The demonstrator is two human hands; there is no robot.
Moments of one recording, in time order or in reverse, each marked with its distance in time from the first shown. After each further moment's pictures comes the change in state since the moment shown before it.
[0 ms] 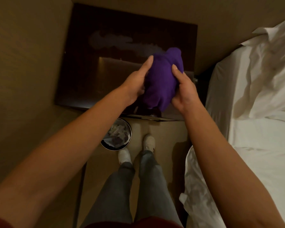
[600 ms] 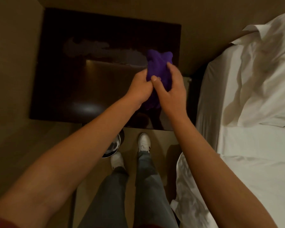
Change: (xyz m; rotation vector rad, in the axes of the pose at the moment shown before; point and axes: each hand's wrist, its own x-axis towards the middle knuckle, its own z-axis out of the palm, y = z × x) left_hand 0.073 -0.002 0.100 0.274 0.200 0.185; right_hand 0.029 -0.036 -0.057 -1.105 0.239 -0.503
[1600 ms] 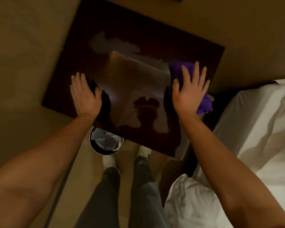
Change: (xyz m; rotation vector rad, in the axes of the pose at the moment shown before) left_hand 0.028 -0.138 -0.194 0.940 0.790 -0.088; right_hand 0.130 0.055 0.067 -0.692 -0.049 -0.221
